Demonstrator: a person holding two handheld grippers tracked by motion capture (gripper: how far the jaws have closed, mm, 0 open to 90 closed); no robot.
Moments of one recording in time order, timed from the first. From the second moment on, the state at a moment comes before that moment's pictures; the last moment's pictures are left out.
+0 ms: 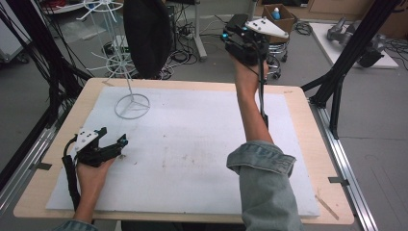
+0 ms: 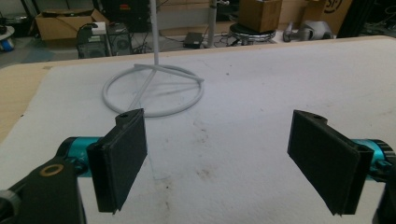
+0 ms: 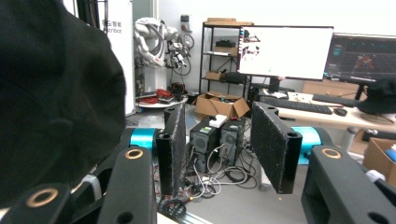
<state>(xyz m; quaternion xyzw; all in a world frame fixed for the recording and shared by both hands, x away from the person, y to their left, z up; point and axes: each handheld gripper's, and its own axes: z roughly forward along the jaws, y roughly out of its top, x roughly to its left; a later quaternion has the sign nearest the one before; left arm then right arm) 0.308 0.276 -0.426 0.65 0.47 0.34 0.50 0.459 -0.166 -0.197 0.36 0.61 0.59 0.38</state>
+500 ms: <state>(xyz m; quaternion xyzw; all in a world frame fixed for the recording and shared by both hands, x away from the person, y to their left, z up) 0.308 0.273 -0.426 0.65 0.47 0.34 0.50 0.420 -0.240 -0.221 0.38 0.60 0.59 0.39</state>
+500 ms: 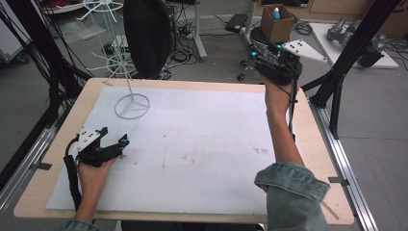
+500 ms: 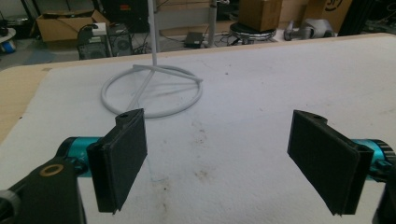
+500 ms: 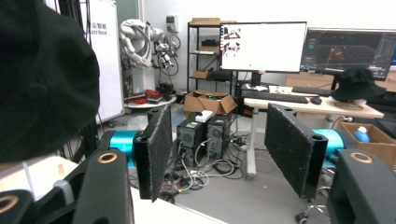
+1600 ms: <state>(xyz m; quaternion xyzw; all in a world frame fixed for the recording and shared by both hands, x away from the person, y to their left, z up) 0.313 0.264 -0.429 0.67 0.46 0.34 0.48 0.336 -0.313 -0.308 0.40 0.60 0.56 0.40</state>
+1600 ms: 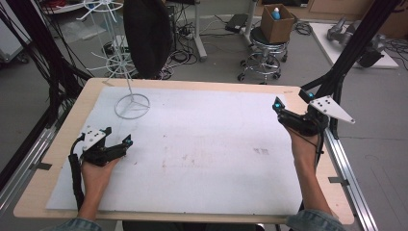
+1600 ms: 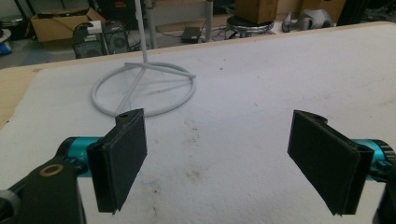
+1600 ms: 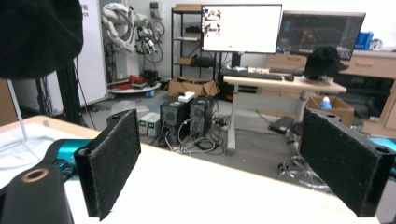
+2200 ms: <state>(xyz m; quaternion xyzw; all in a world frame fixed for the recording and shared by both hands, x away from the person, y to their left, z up) 0.313 0.263 -0.429 0.67 0.46 0.34 0.48 0.308 -0.312 -0.342 0.42 0.61 0.56 0.37</state>
